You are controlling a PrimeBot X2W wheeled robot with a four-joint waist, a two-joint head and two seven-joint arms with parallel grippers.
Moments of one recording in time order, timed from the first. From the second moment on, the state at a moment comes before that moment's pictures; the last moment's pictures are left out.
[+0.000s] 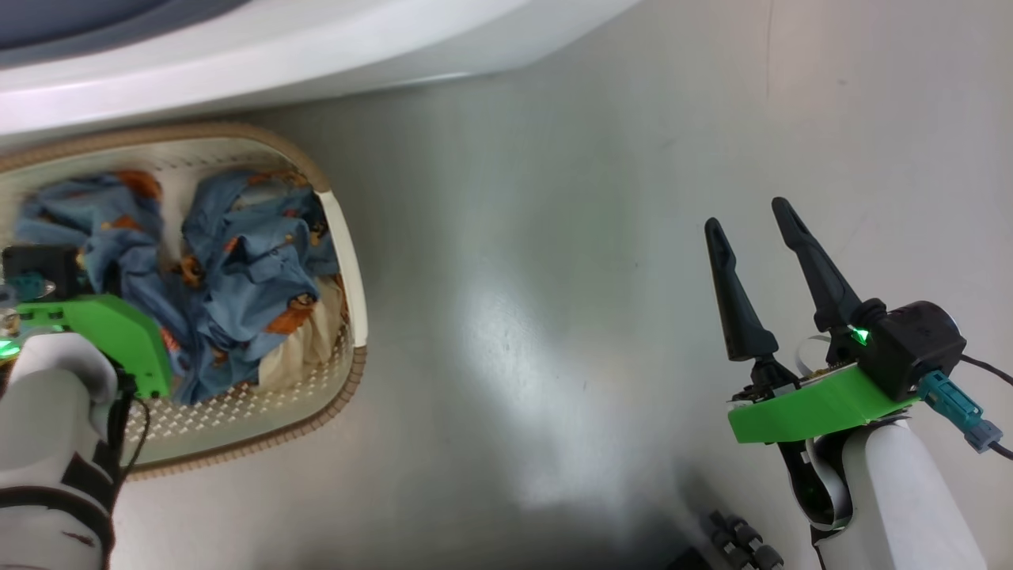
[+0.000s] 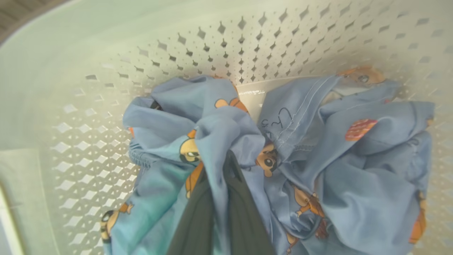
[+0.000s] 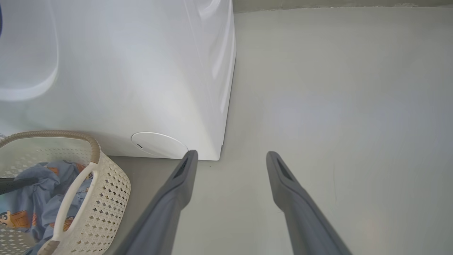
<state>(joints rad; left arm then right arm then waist) -0.92 0.25 -0.19 1.27 -0.19 -0.07 -0.22 -0.31 -0.06 0.08 0.04 0.17 0.13 -0.25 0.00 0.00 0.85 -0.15</state>
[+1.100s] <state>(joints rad) -0.32 0.13 -0.04 0.43 -0.25 -0.01 -0.26 -0.20 -0.06 0.06 0.12 0.13 0.13 -0.25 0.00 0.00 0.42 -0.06</state>
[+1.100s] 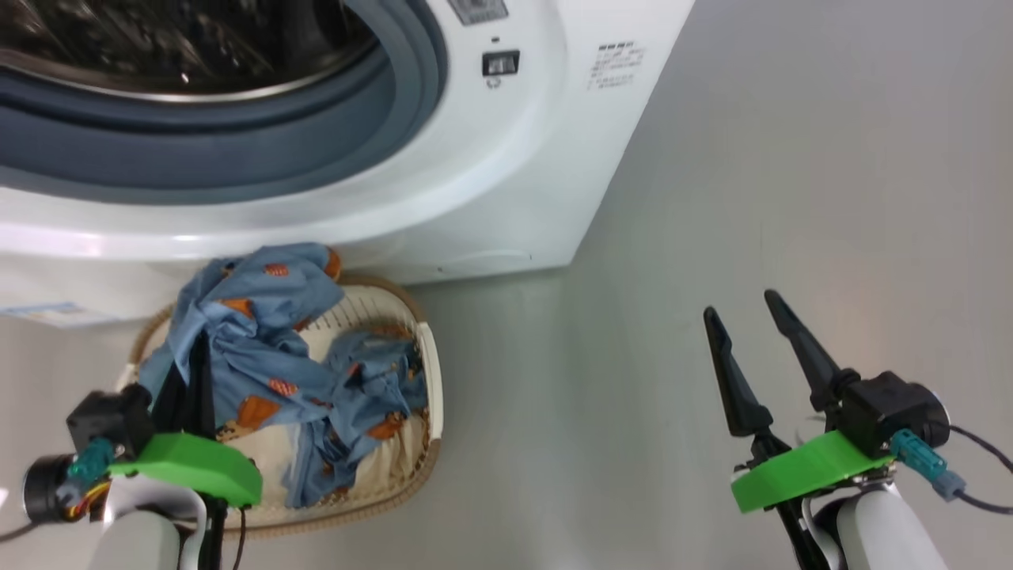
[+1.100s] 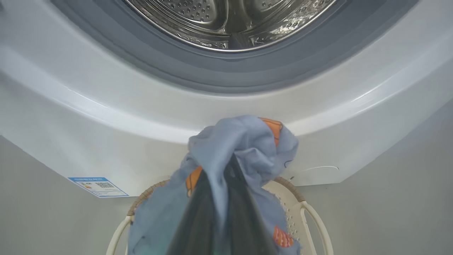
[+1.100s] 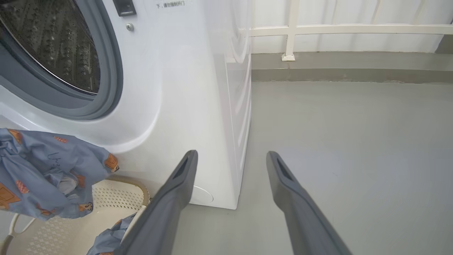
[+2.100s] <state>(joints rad) 0.04 0.10 0.01 0.03 -0.20 0.03 -0.26 0.00 -0.05 0.02 0.12 0.13 0.13 -0.25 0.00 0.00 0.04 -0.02</state>
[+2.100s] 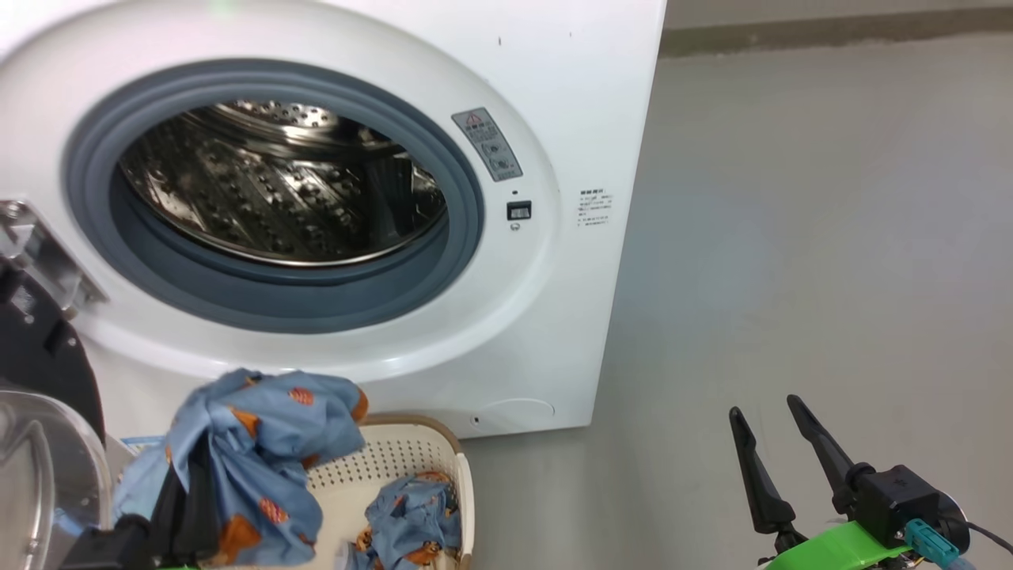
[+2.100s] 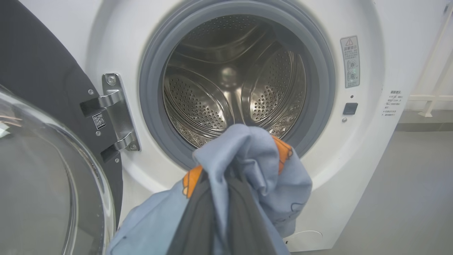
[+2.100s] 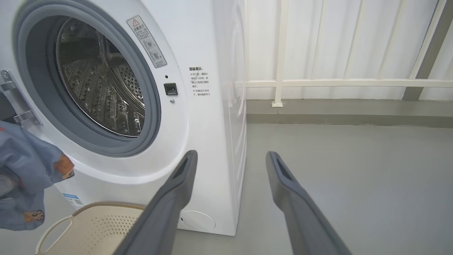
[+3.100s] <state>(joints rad) 0.11 0.08 0.03 0.00 -0.19 0.04 -0.26 0.04 -0.05 -0.01 0.10 0.12 0.13 -0.25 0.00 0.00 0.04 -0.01</state>
